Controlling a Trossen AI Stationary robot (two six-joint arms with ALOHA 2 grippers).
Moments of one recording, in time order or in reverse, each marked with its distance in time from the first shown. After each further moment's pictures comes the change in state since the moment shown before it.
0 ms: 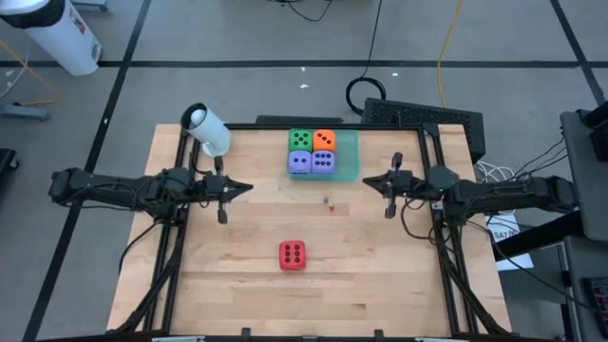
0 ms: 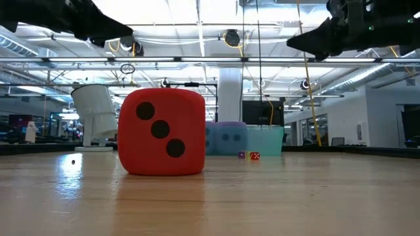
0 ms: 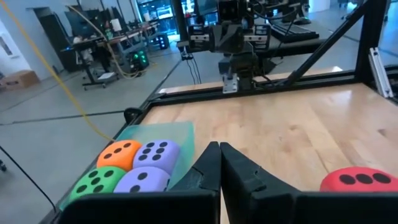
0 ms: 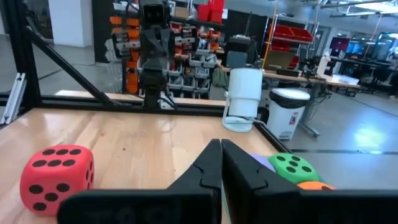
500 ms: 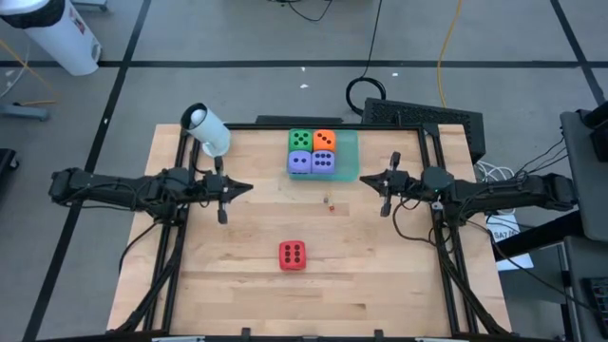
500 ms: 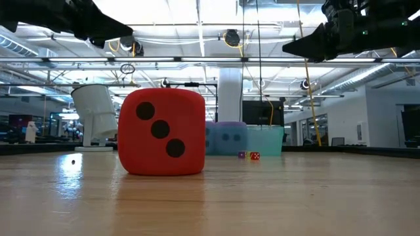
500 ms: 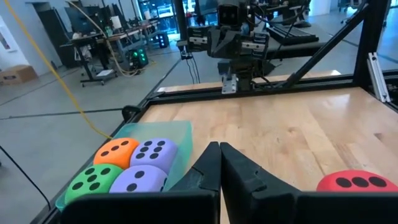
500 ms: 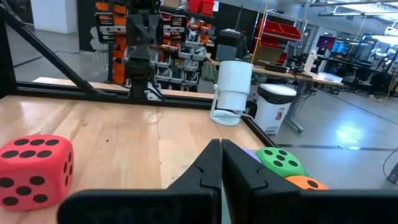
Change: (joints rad) left arm 0.001 0.000 0.000 0.001 0.000 -0.026; right arm 0.000 0.072 0.000 0.052 0.052 -0.043
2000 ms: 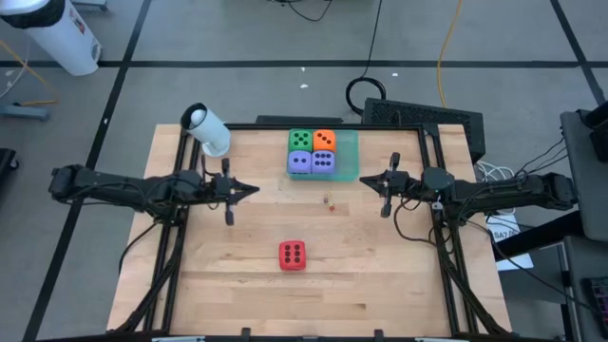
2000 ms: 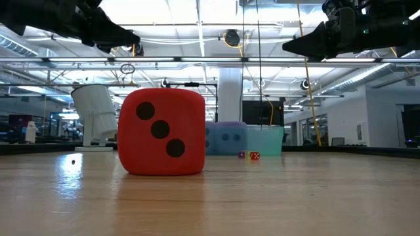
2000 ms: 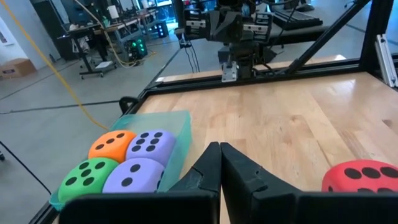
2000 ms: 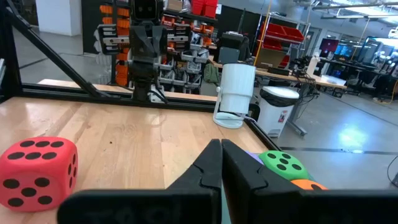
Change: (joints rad) left arm 0.000 0.115 0.000 0.065 -0.006 0.013; right arm 0.009 0.001 0.001 0.008 -0.004 -0.002
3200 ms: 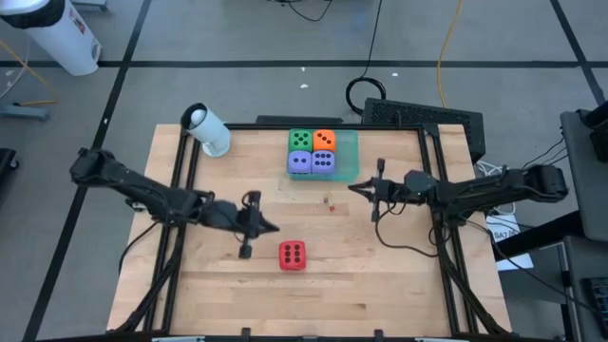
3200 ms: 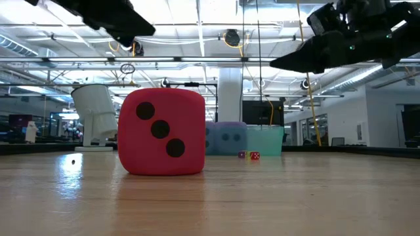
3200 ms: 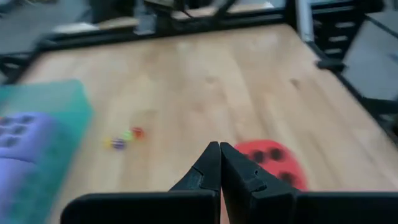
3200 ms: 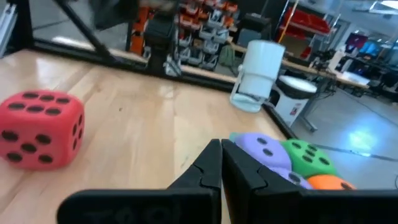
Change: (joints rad) left arm -0.269 0.451 0.301 -0.149 -0.002 -0.186; right arm 0.001 0.269 0.000 0.180 -0.055 -0.090
